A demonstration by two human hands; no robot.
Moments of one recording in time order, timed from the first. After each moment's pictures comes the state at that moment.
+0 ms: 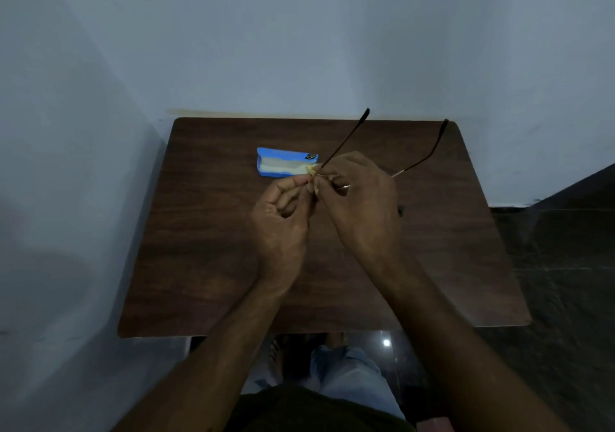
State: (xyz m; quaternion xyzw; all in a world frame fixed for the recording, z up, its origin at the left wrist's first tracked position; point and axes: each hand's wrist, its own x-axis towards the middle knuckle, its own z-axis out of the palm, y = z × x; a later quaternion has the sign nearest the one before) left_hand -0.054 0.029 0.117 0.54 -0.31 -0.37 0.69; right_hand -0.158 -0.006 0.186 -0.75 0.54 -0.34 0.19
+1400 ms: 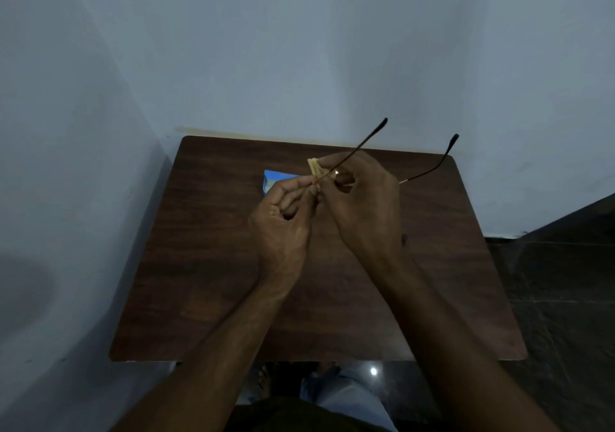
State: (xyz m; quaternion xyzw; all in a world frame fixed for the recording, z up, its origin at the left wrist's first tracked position) left_hand -0.025 0.005 0.131 0.52 -0.36 -0.30 0.71; right_hand -0.125 -0.027 0.209 -0.72 0.52 -0.41 0.20
